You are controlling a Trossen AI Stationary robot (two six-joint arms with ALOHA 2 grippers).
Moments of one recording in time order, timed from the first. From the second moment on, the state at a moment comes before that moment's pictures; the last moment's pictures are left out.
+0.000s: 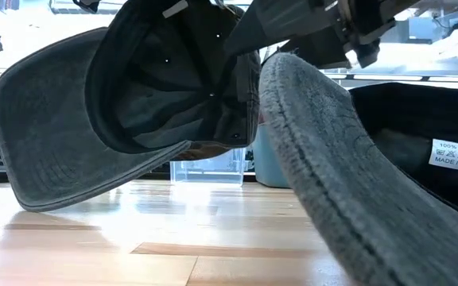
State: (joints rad) left arm -0.73 1.23 0.59 0.41 -0.91 0.12; right arm 0.67 2.00 1.26 -0.10 1.06 0.66
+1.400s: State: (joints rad) left arm -0.72 1.23 0.59 0.41 -0.66 0.11; right arm 0.57 1.72 1.26 -0.11 1.11 0.28
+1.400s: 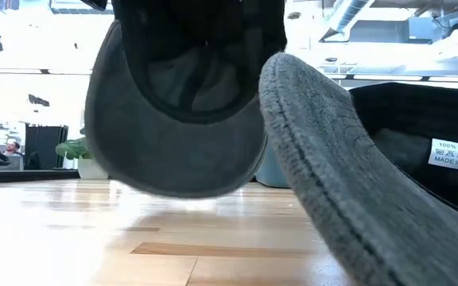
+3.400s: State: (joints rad) left arm -0.47 1.44 0.59 0.59 -0.58 0.00; right arm 0.42 1.57 1.26 0.46 1.20 -0.40
